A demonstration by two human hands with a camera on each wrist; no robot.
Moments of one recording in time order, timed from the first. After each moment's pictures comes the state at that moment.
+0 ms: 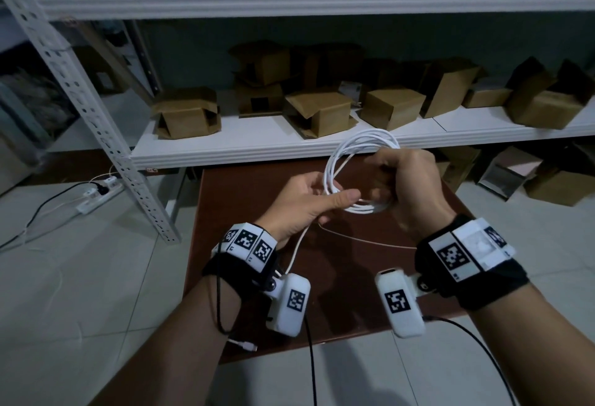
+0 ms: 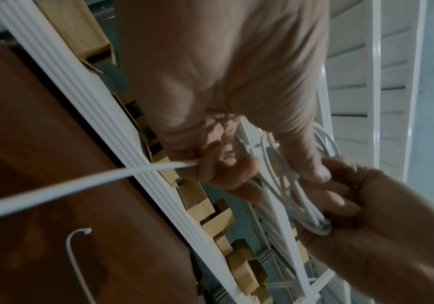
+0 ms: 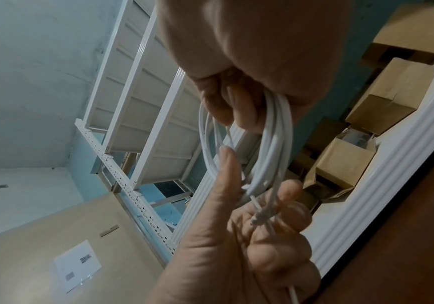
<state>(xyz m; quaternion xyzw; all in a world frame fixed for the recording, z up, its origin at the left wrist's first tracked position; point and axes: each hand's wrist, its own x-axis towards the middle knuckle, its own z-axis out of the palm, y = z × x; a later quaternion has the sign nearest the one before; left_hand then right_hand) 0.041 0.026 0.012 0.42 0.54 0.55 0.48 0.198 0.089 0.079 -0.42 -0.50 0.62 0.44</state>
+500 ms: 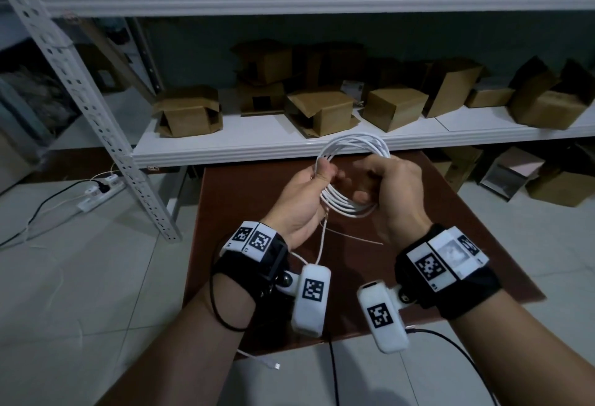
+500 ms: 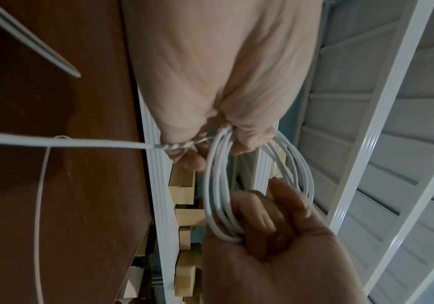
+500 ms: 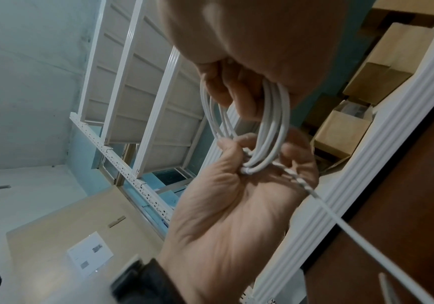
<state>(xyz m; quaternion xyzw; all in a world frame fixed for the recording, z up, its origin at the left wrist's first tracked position) 0.058 0.032 0.019 0.24 0.45 0.67 0.54 0.177 0.076 0.063 -0.38 -0.43 0.66 0.48</state>
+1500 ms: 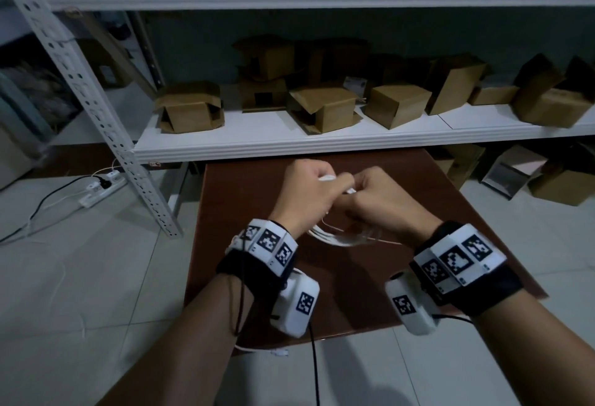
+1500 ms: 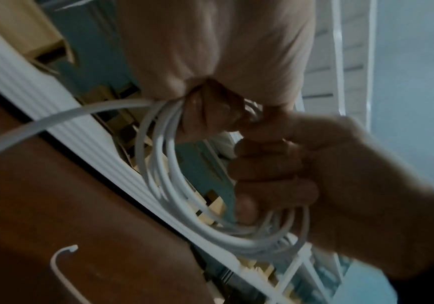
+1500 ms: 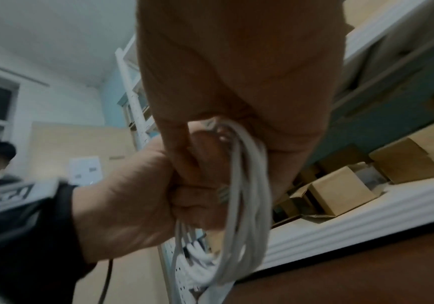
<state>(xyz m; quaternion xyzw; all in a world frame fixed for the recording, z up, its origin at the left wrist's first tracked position) 0.054 0.026 0.030 0.47 0.65 0.55 0.24 0.189 0.077 0.058 -0.38 -0.77 0.48 0.18</state>
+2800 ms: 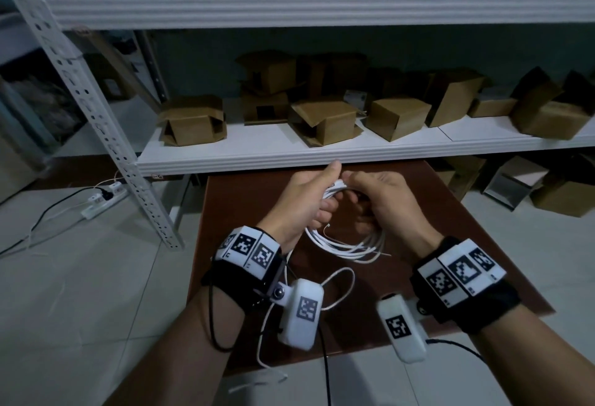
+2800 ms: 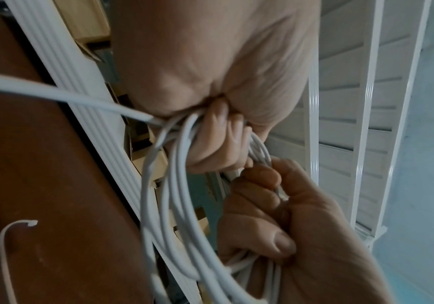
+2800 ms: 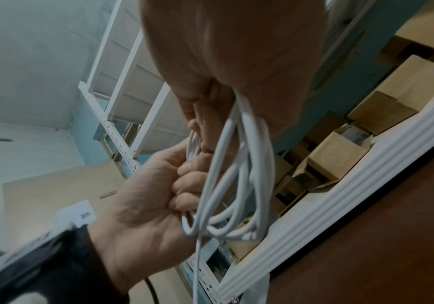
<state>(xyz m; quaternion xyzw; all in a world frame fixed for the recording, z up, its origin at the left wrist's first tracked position) 0.042 0.020 0.045 0.39 0.57 0.55 0.48 0.182 0.072 0.064 -0.35 -0.59 0.65 0.32</state>
